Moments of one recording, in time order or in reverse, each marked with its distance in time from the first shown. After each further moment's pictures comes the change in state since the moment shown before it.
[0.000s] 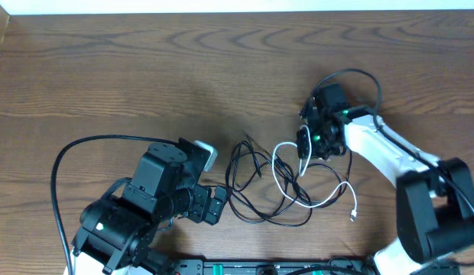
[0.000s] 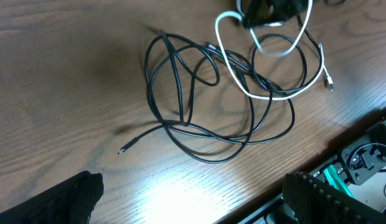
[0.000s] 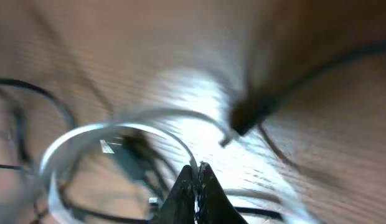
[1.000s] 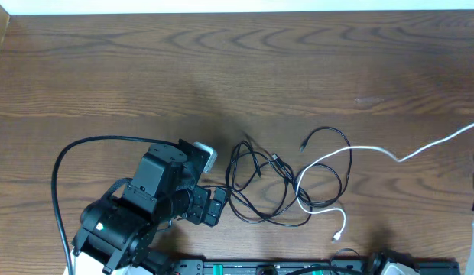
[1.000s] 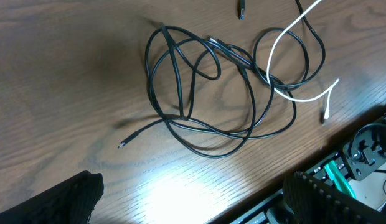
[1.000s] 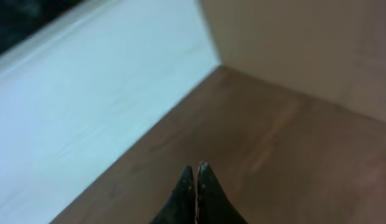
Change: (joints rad) left arm 0.000 0.000 0.000 -0.020 0.000 0.000; right arm -0.732 -0.708 0.182 0.134 0.534 0.232
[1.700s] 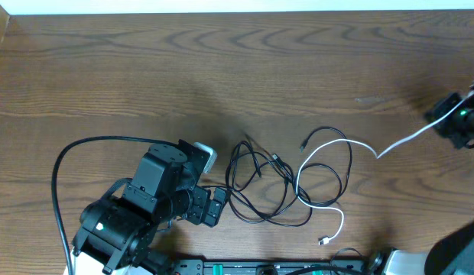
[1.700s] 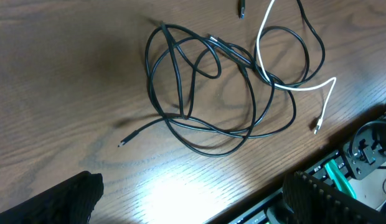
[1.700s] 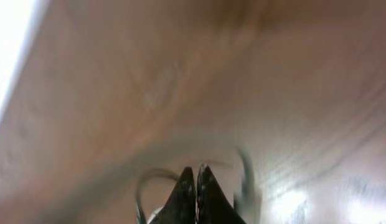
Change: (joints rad) left arm 0.000 0.000 0.000 -0.004 0.000 0.000; right arm -0.064 0.501 0.001 -0.335 -0.543 -0.037
